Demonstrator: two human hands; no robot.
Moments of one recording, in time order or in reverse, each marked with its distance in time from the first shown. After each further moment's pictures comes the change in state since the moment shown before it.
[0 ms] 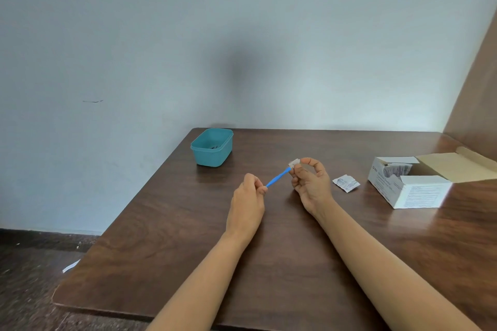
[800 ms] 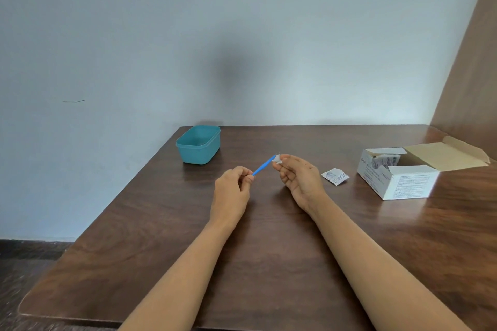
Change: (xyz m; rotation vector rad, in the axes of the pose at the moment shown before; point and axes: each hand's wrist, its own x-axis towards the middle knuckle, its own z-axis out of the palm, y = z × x) left_hand 0.016 -0.005 0.002 -0.032 0.044 0.026; right_hand 0.000 -0.004 -0.004 -0.104 -0.060 0.046
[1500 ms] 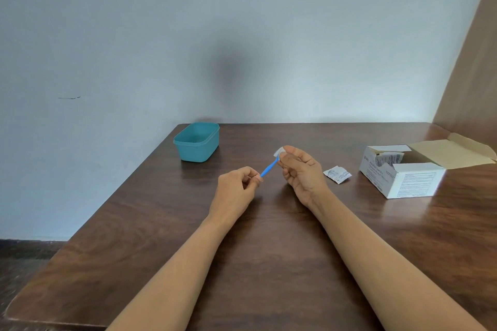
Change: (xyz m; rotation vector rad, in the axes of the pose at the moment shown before) left_hand 0.003 0.001 -0.002 -0.036 -0.122 0.028; right_hand 0.002 -0.001 -0.001 0.008 -0.030 -0.033
